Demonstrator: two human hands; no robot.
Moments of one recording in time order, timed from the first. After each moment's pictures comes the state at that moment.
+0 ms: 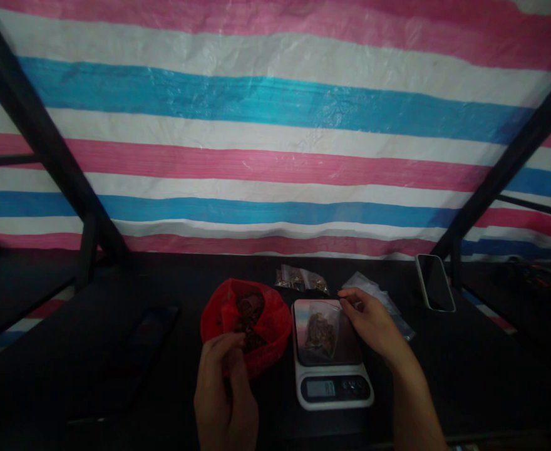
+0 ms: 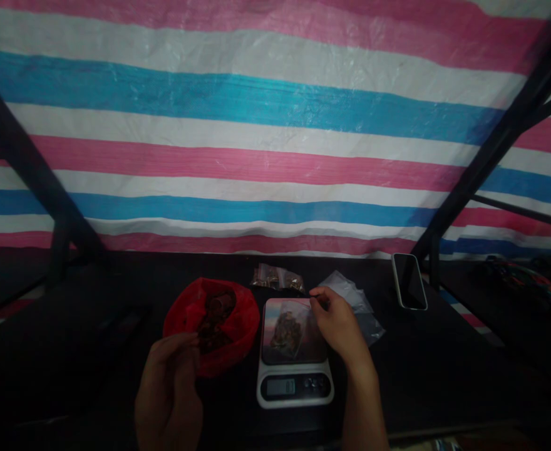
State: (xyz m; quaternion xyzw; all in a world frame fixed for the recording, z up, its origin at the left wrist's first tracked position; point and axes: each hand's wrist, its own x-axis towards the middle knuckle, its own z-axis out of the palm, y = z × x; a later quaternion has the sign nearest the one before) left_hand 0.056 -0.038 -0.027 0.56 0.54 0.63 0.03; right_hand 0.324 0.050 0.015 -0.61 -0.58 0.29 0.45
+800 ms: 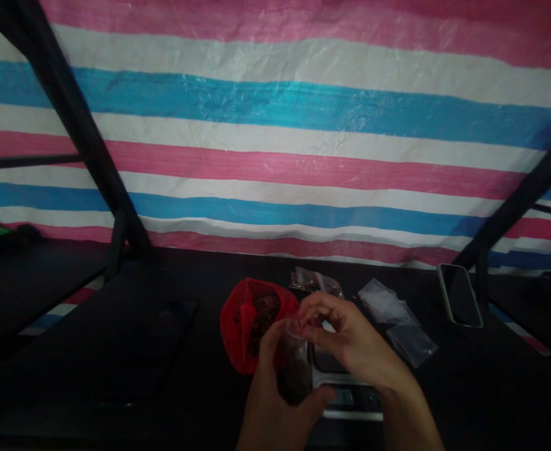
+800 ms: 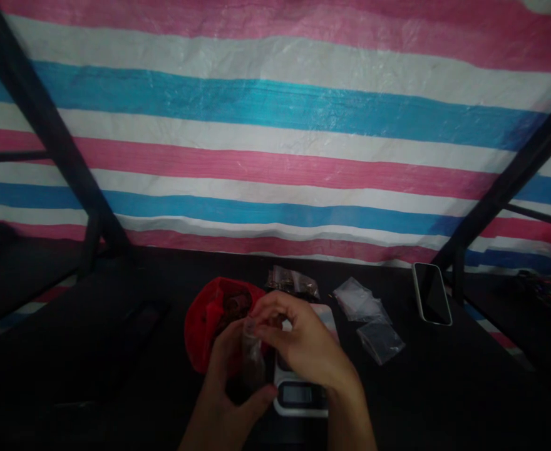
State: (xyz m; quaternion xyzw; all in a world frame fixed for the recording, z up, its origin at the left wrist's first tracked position) left_hand 0.090 -0.052 -0.008 0.45 0.52 0.60 0.41; right_hand 0.230 0.014 0.074 -0.35 -0.67 0.52 0.39
